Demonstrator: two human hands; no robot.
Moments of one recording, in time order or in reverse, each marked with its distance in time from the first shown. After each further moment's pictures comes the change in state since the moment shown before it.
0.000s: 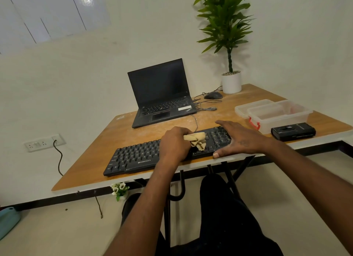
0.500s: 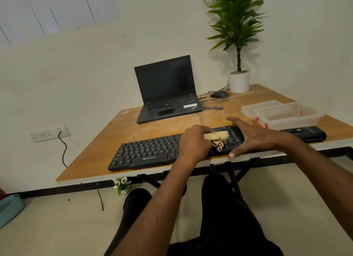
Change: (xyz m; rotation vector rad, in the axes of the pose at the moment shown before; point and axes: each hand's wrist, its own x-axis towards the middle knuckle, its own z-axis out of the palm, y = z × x) left_hand -0.012 0.032 0.011 -0.125 -0.050 0.052; right_hand 0.002 0.024 -0.014 0.236 -0.144 -0.014
